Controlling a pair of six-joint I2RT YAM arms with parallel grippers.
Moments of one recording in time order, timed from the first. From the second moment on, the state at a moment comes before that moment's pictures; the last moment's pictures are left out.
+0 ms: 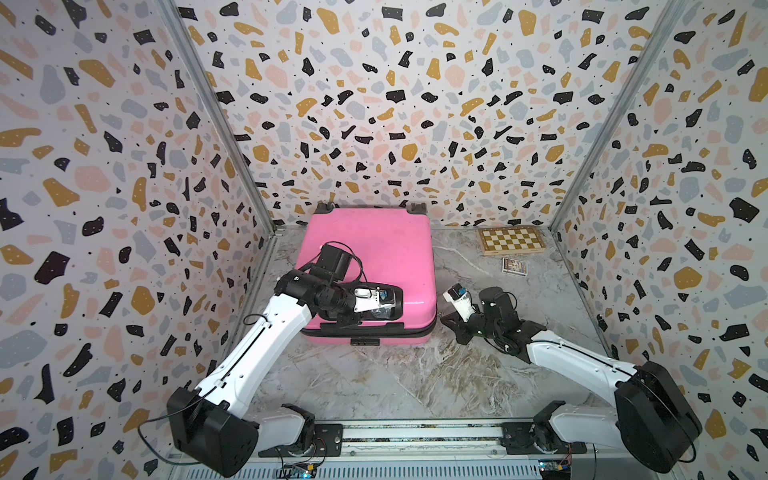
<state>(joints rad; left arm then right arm) -0.39 1.27 1.26 -1.04 0.40 1.07 0.60 1.25 0.62 -0.01 -0.39 -0.04</state>
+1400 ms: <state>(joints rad) -0.61 1.32 1.18 -0.70 0.29 -0.13 0.54 1.49 0.74 0.10 -0.40 -0.05</state>
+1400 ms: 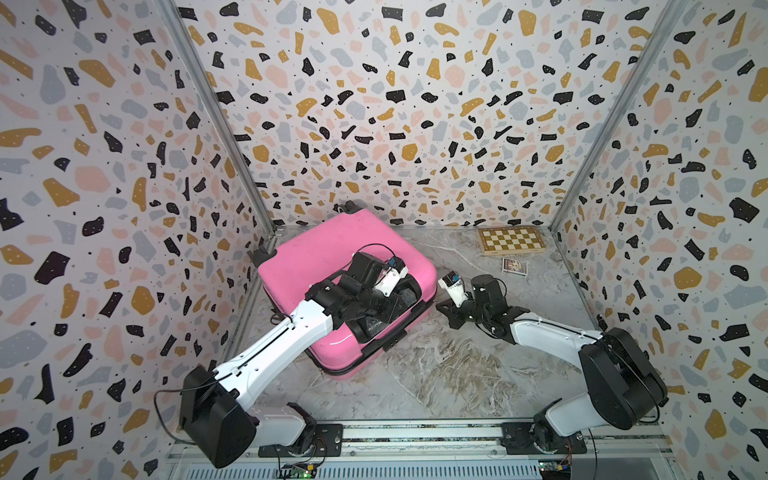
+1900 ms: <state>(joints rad) -0.61 1.37 1.23 -0.73 0.29 -0.16 0.56 1.49 0.74 0.11 -0.36 -0.04</state>
